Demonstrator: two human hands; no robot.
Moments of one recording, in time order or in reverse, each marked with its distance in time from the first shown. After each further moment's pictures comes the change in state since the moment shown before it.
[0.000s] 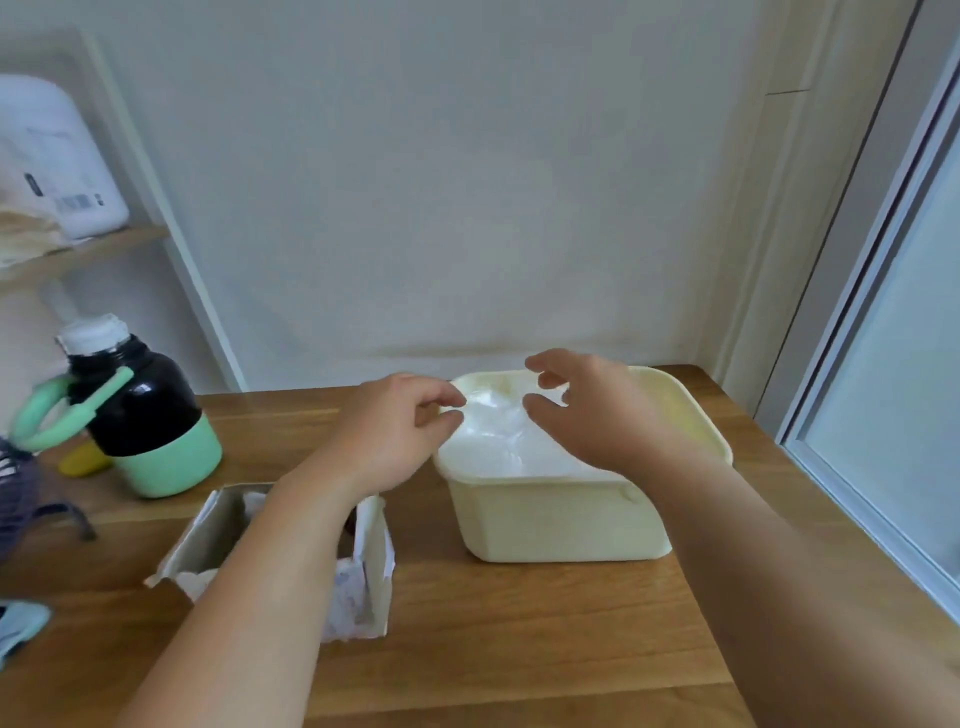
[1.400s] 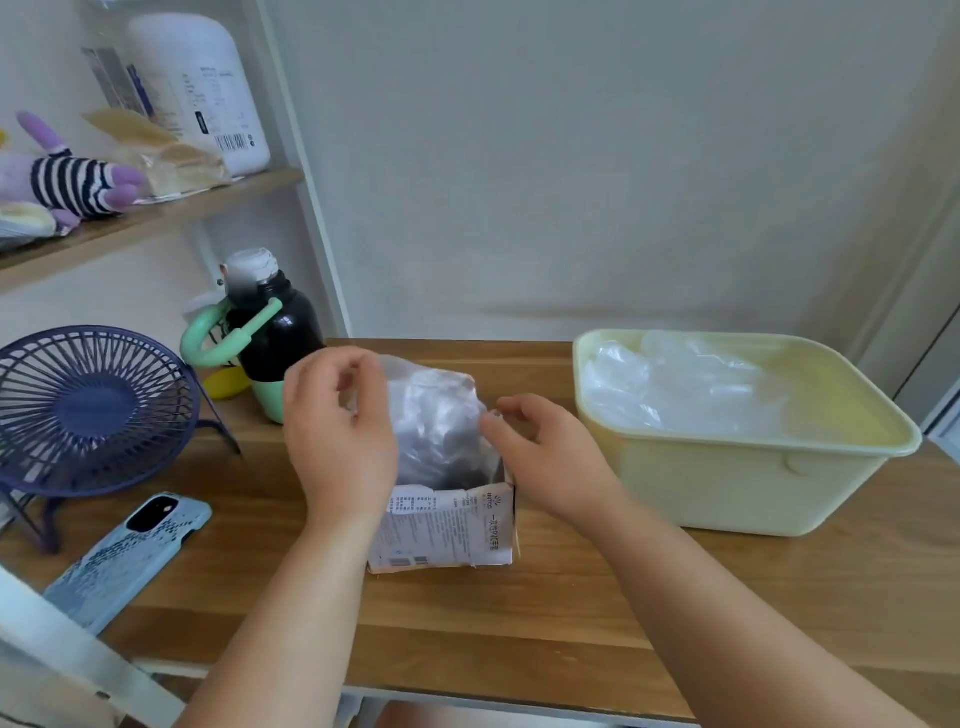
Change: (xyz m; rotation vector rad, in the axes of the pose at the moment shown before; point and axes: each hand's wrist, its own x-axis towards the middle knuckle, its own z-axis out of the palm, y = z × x) left_hand -0.094 -0.083 -0.028 -0.232 0.934 -0.187; right_hand -0.021 -0.086 0.139 0.468 -0.146 0.056
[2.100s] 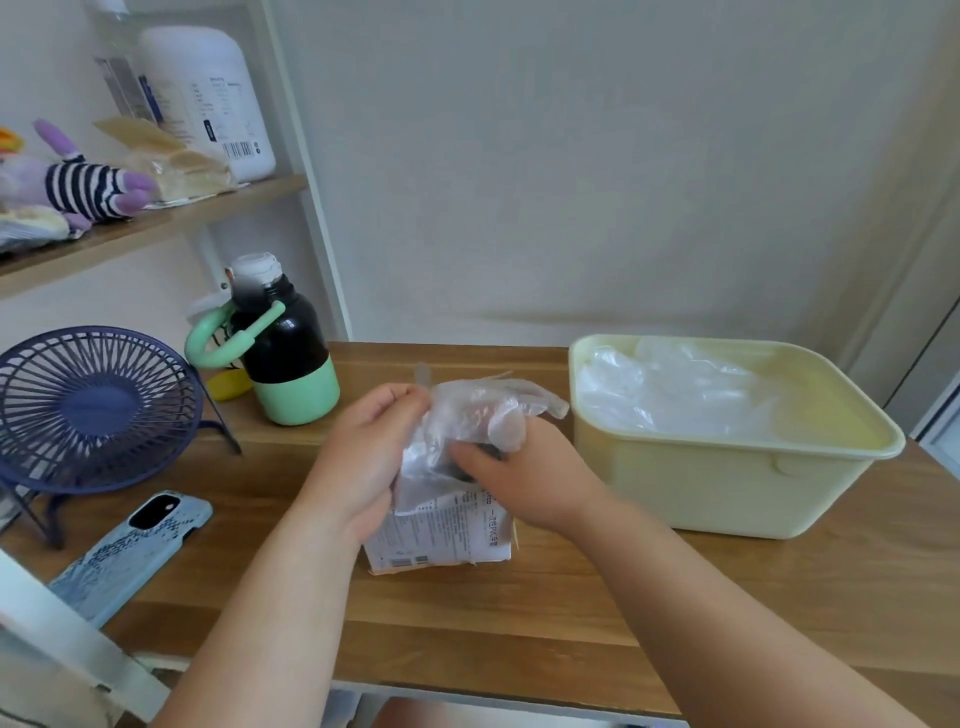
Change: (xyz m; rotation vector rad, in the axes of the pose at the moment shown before) left_hand -0.001 0.010 -0.005 -0.481 -0.560 -0.624; right_hand -0.005 -0.012 0.005 -0.177 -0.158 -0.111
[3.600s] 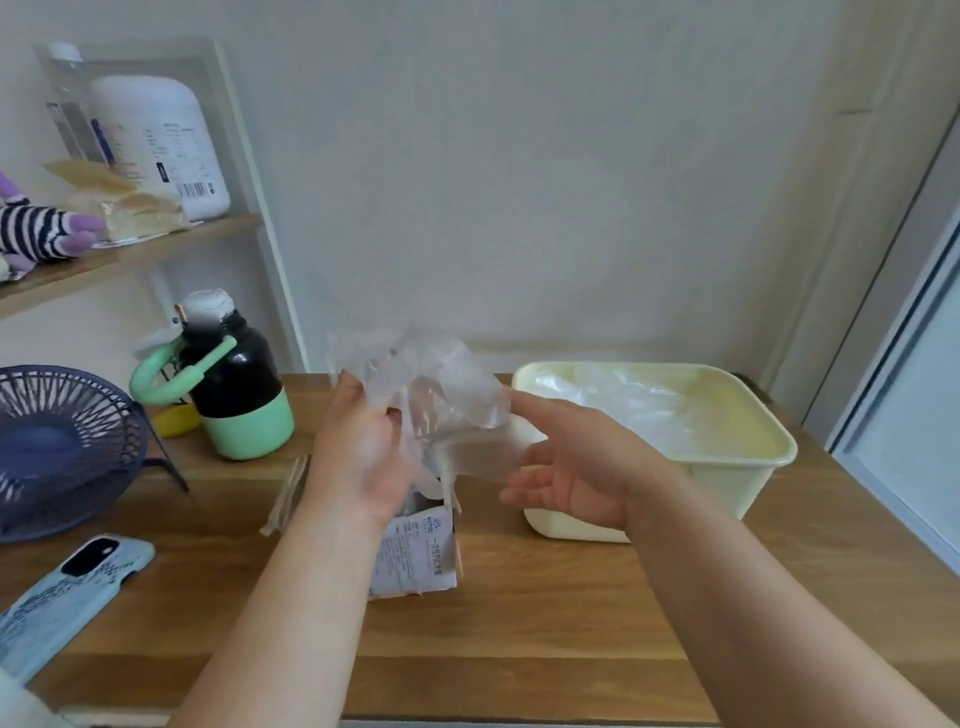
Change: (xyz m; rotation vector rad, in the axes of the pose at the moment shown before) left_hand 0.000 0.024 0.051 -0.498 0.066 0.058; right_hand -0.032 -0.004 -0.080 0.914 -0.067 0.450
